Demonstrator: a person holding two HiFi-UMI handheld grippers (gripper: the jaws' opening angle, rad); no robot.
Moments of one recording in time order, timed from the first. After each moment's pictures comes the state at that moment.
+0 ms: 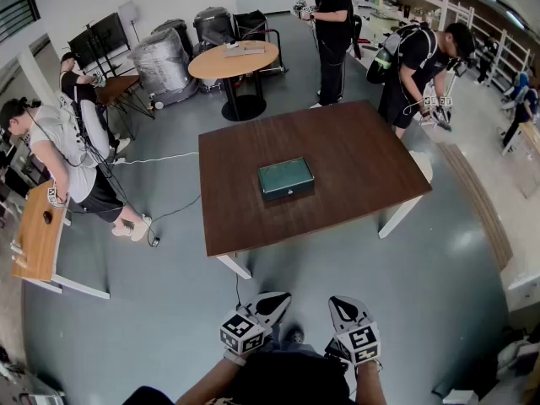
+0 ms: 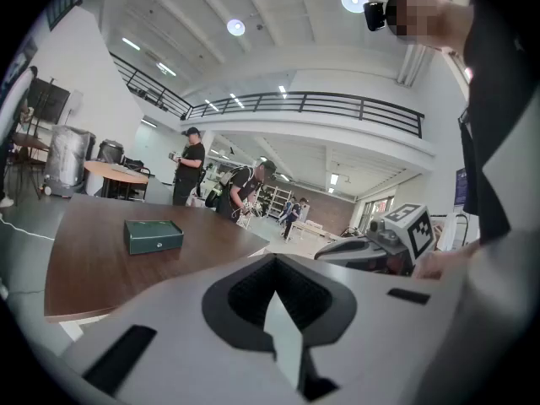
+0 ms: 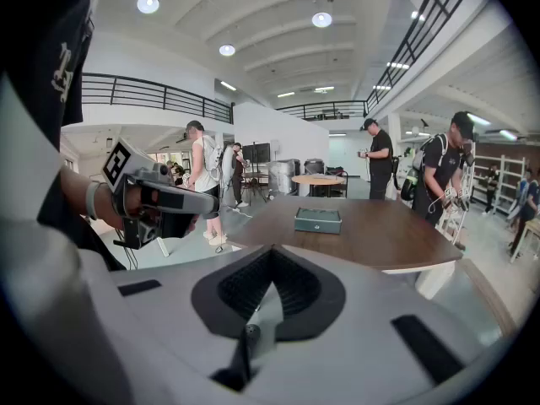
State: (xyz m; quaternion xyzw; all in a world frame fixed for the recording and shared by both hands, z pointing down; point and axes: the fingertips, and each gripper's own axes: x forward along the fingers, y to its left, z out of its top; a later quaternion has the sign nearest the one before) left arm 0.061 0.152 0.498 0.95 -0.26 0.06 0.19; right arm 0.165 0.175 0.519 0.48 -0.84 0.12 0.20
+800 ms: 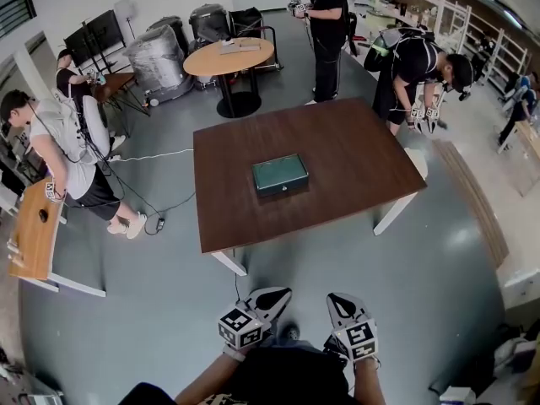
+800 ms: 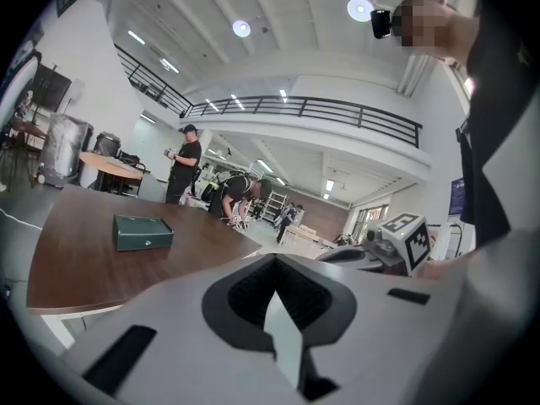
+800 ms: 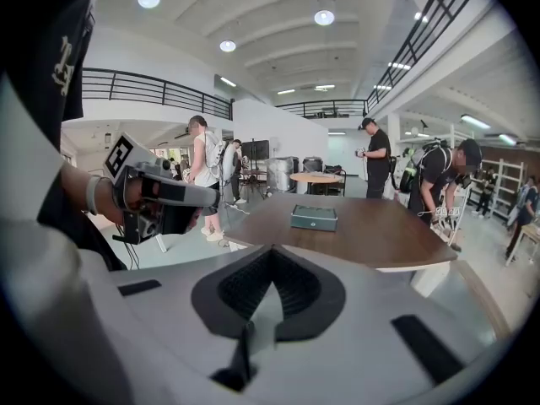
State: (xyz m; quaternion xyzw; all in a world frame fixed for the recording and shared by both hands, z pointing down) left arm 0.068 0.150 0.493 0.95 -0.24 0.05 0.20; right arm 0.166 0.173 0.523 0.49 -0.84 0.12 0.20
